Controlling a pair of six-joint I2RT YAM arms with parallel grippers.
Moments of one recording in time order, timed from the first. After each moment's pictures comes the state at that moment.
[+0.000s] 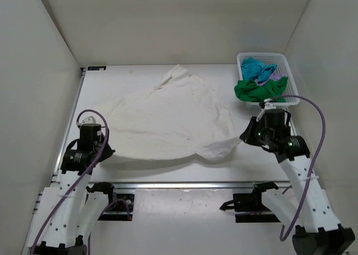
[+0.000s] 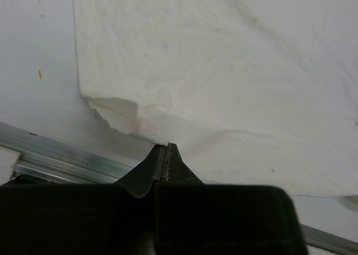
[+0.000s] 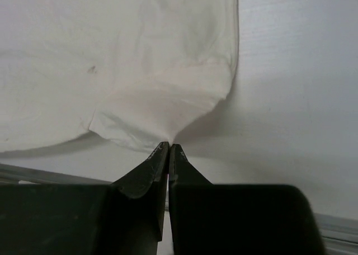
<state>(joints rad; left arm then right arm) -0.10 0.64 0.79 -1.04 -0.16 -0.56 0.17 0.76 0.85 -0.88 -0.14 0.38</state>
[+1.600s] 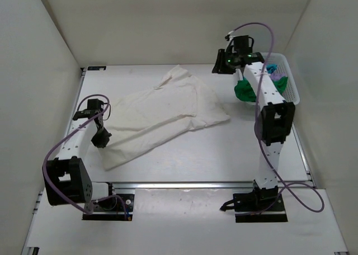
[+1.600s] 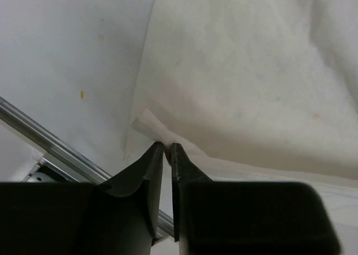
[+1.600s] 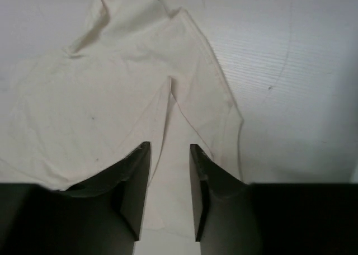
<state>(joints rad) 0.07 1.30 0.93 -0.96 -0.29 -0.62 0.18 2.16 2.14 -0.71 -0.28 0.22</state>
